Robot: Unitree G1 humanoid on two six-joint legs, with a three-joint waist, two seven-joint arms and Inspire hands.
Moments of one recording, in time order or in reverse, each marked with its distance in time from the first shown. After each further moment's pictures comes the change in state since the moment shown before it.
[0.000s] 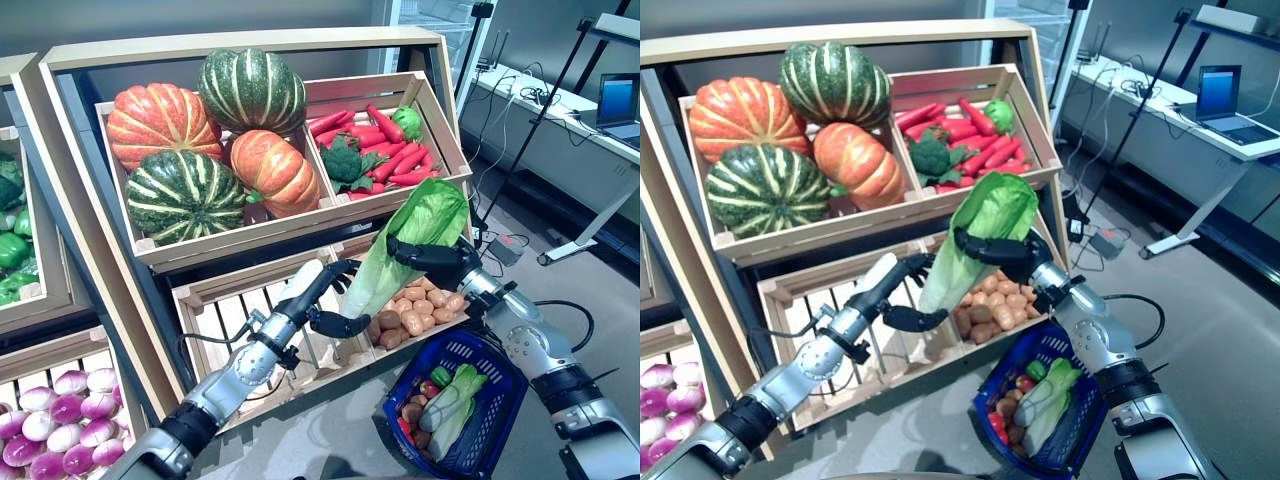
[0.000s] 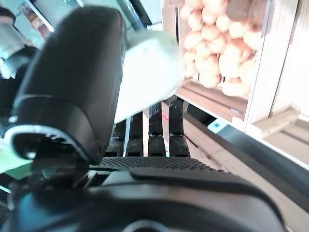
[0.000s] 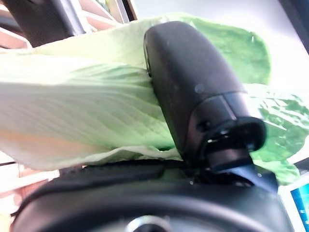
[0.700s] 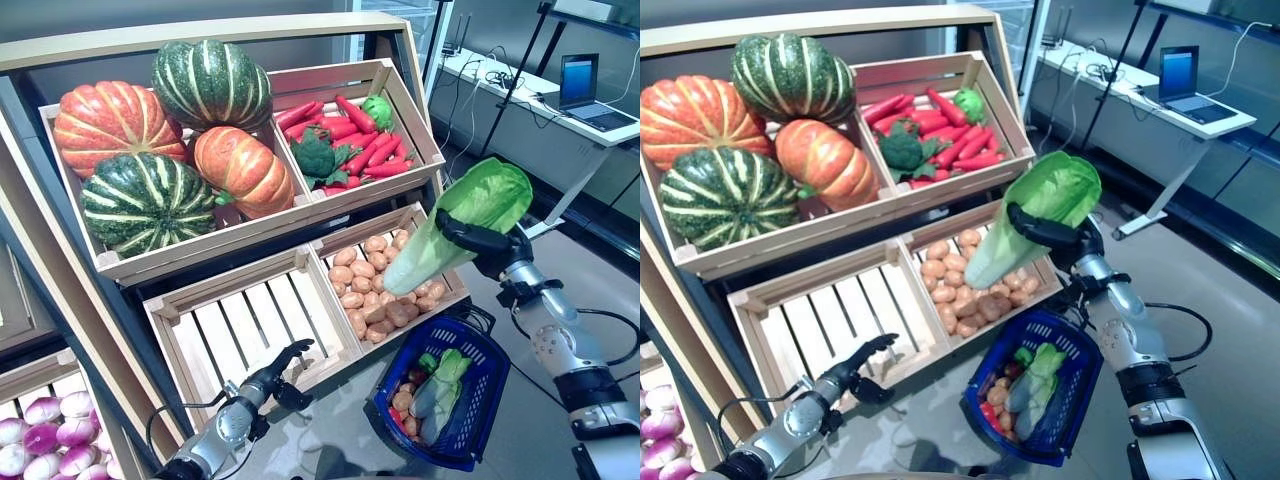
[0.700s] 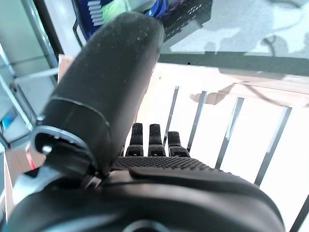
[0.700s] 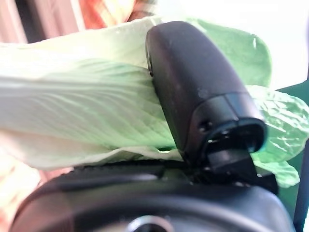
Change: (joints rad) left arm 0.198 -0.048 0.085 0.358 -0.047 0.111 -0.042; right arm 0.068 -0.061 -0.167 0.104 -0.090 -0.107 -0.141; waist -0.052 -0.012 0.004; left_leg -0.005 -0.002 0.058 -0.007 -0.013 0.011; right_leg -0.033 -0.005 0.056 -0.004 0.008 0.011
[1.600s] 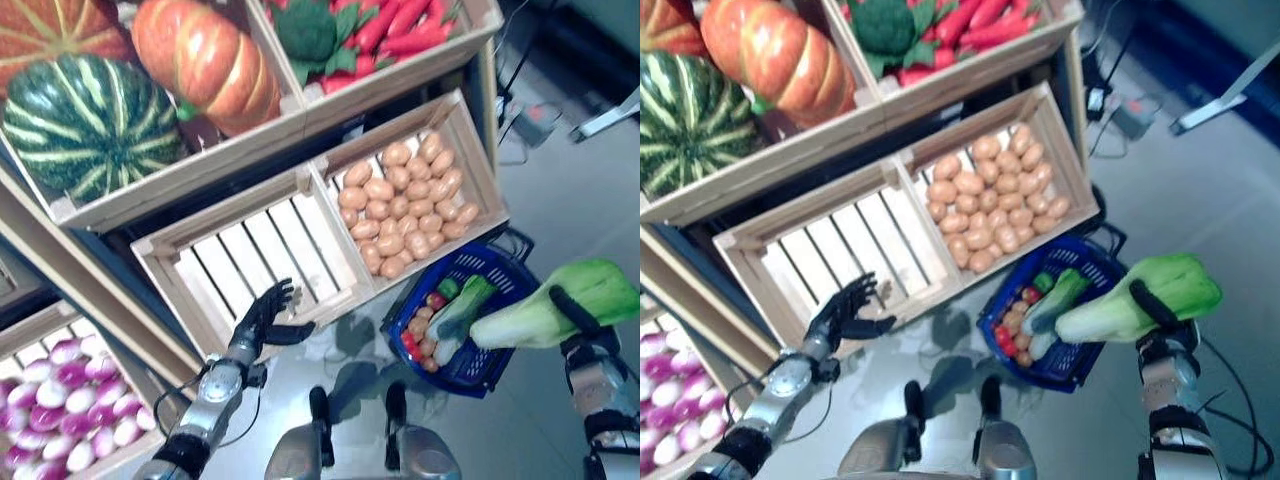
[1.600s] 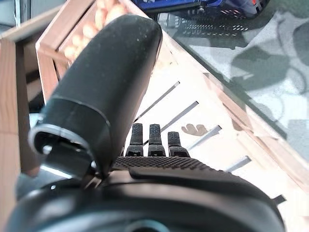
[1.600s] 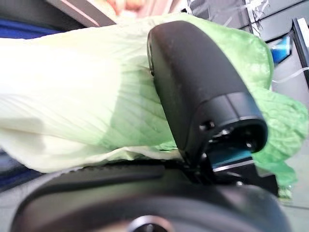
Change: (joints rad) left arm -0.131 -0.026 0.135 -0.125 -0.559 -0.010 -0.048; right arm -0.084 0.024 -0.244 0.595 0.174 -0.088 -0.299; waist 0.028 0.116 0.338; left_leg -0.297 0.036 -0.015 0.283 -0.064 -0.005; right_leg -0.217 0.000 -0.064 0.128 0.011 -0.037
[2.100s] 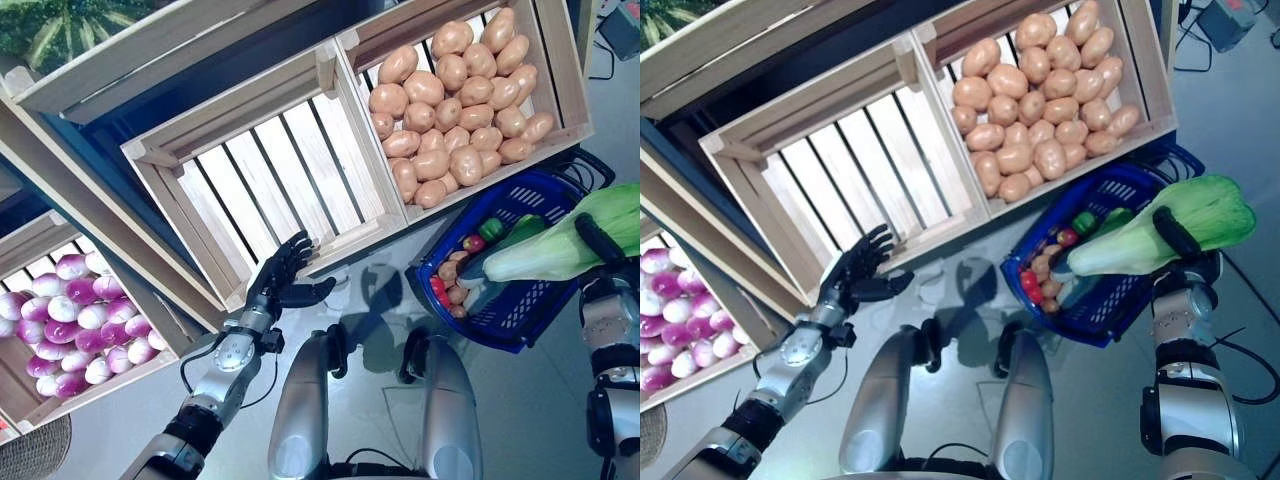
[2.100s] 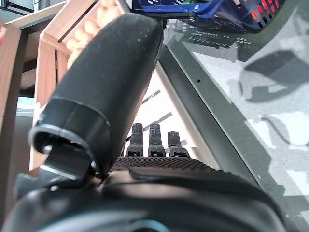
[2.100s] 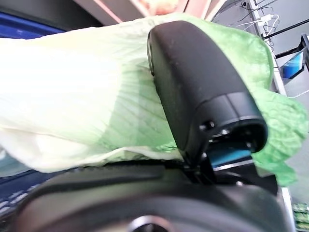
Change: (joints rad) left arm -0.054 0.007 -0.072 -0.165 -0.113 -0.041 0.043; right arm -0.215 -0.079 0.012 0.064 -0.001 -0.004 -0.037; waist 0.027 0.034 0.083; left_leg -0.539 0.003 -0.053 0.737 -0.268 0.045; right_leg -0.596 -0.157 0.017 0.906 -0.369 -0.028
